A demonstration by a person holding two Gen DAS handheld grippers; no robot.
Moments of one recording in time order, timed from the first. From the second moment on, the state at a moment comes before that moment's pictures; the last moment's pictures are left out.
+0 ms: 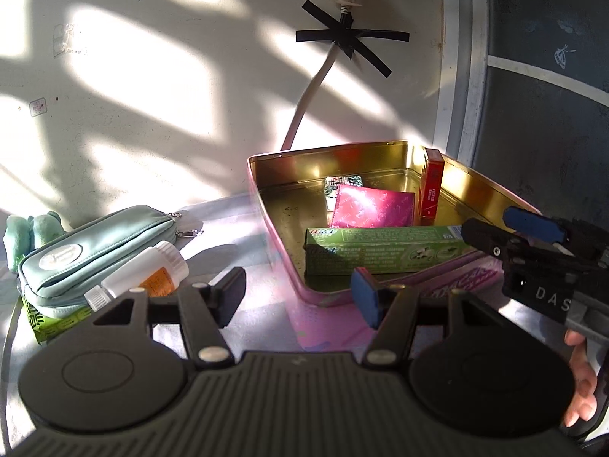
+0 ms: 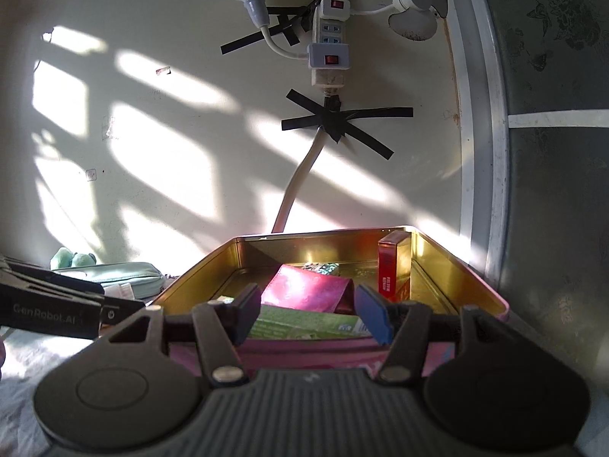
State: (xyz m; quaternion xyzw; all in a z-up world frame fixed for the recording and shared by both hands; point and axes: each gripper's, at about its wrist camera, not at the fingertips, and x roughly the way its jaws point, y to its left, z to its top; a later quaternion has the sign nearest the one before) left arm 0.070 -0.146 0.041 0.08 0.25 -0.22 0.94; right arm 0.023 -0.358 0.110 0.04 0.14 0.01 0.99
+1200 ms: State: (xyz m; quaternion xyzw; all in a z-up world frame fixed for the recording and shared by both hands) left arm 0.095 0.073 -0.025 -0.07 0.28 -0.02 0.96; right arm 0.144 -0.171 0.108 -0.02 0.22 0.20 0.95
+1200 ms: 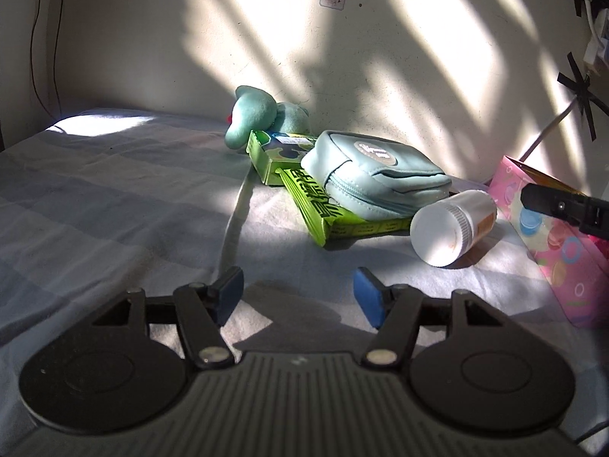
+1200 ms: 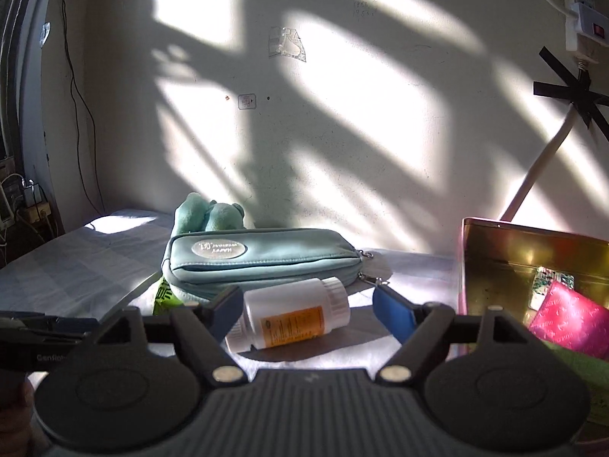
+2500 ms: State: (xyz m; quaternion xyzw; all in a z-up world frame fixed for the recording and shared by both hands) left arm 0.102 0.097 -0.029 -0.17 0.29 -0.08 0.94; right arm 0.112 -0.160 0.066 0.05 0.34 0.34 0.87
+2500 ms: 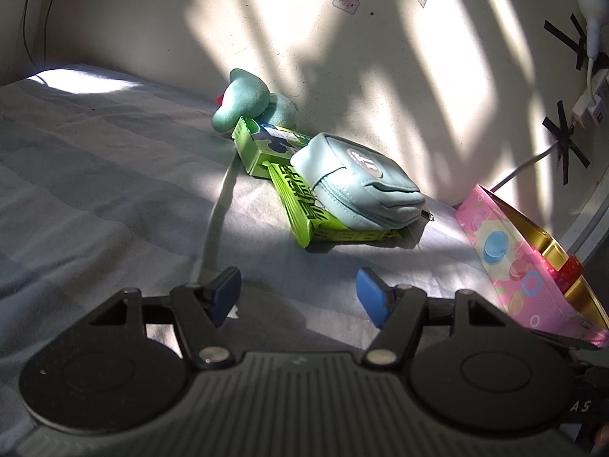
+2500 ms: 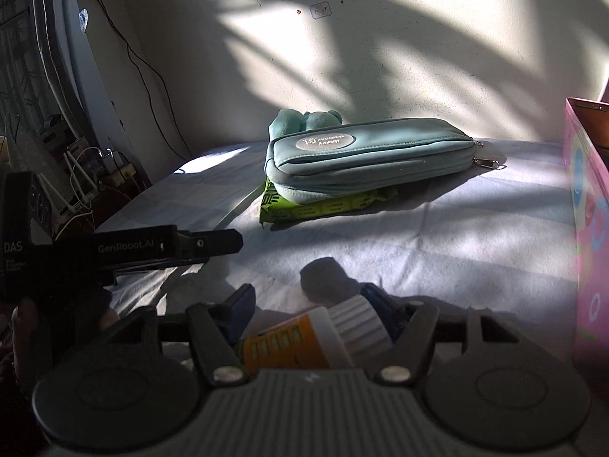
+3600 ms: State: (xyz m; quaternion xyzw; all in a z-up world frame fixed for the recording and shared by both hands) left arm -0.016 0.034 -0.016 -0.03 0.27 -0.25 0.93; right arm 0.076 -0.210 0.064 0.12 0.31 0.33 0.88
